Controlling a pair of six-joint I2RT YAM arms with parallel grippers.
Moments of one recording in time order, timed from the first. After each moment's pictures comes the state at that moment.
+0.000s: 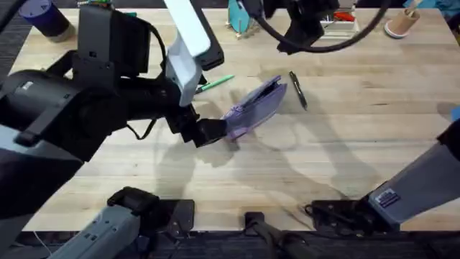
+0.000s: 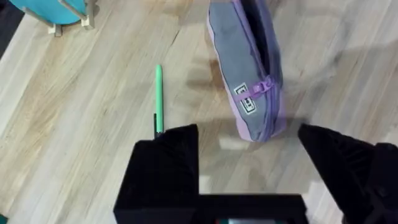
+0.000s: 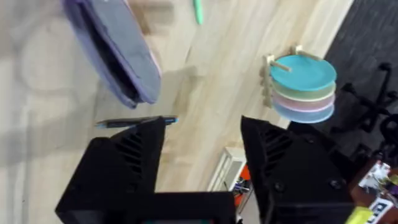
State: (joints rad) left arm -0.29 0.94 0.80 -0.75 0.43 0.73; right arm 0.49 1.88 2.16 -1.50 -0.10 -1.45
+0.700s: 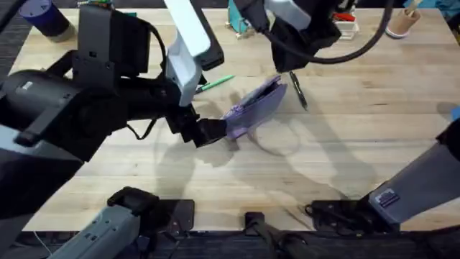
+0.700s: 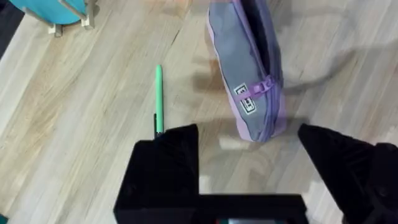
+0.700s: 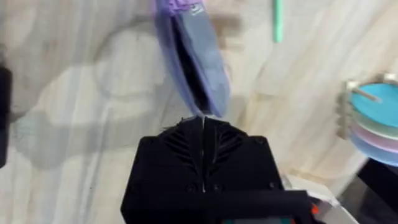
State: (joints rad) left arm -0.29 0.94 0.80 -0.75 0.42 0.73; right arm 0.49 1.89 2.05 -1.66 -0.19 -1.45
